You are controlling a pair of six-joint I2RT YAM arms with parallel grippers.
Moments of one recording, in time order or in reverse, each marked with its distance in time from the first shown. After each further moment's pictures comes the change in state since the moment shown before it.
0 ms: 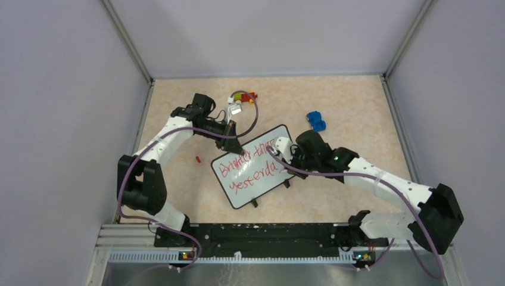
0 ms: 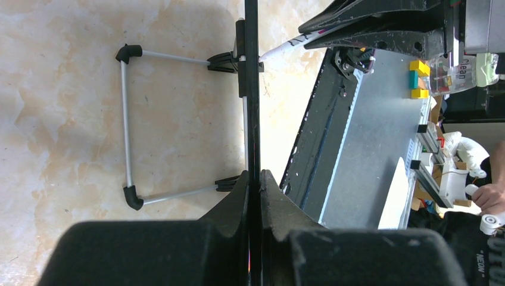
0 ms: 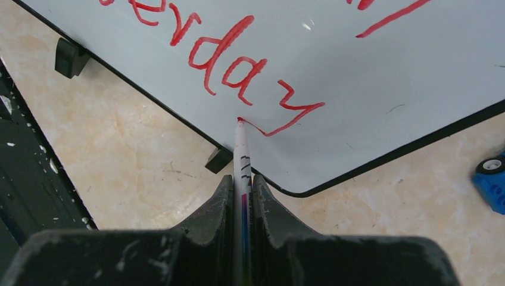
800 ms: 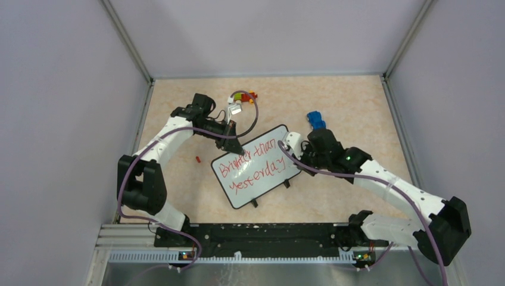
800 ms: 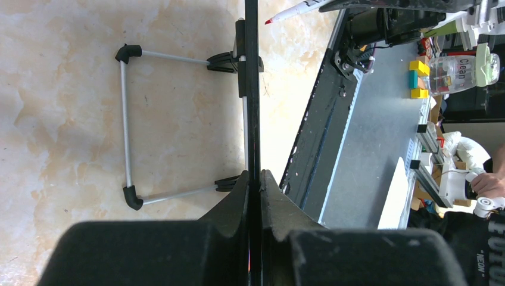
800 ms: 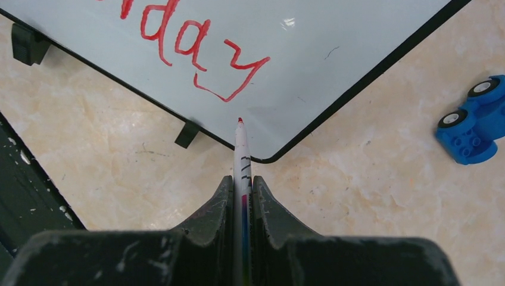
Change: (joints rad) left arm 0.000 0.000 0.000 -0.001 0.000 0.000; right arm -0.075 -0.087 0.010 -0.070 0.027 -0.013
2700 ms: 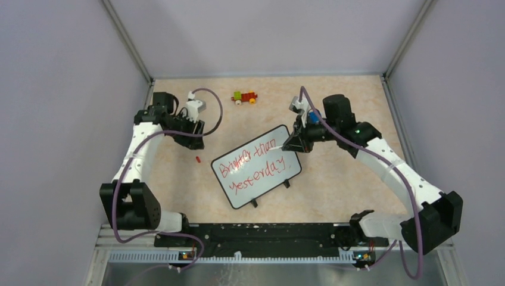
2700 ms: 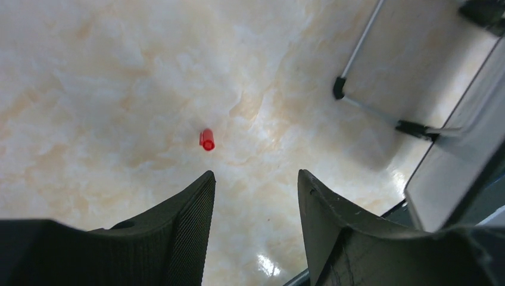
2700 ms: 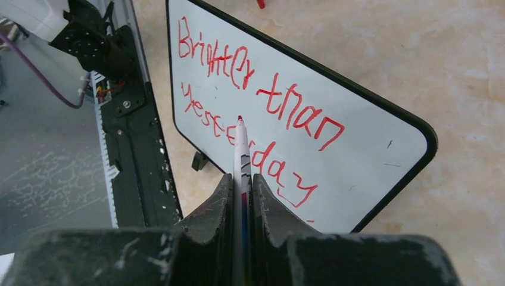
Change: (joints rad) left arm 0.298 -0.177 0.055 -0.139 -0.510 0.185; right arm -0.217 0.128 0.270 0.045 -0.608 0.205
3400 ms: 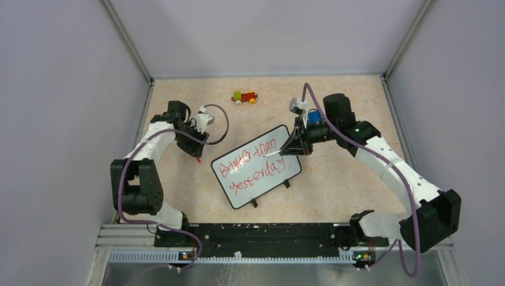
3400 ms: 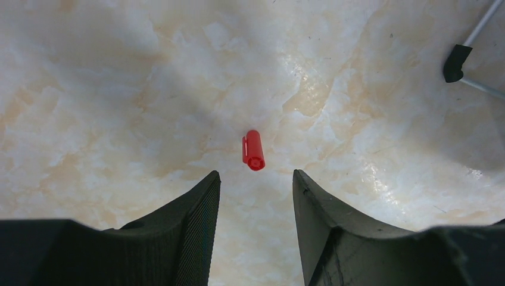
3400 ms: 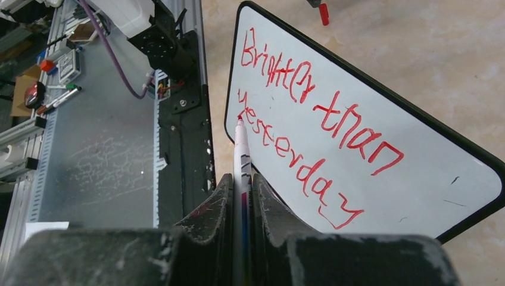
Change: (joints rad) left arm -0.030 0.139 -0.180 0.166 -0.228 0.134; right arm -0.025 0.019 -0.006 0.024 -0.246 0.015
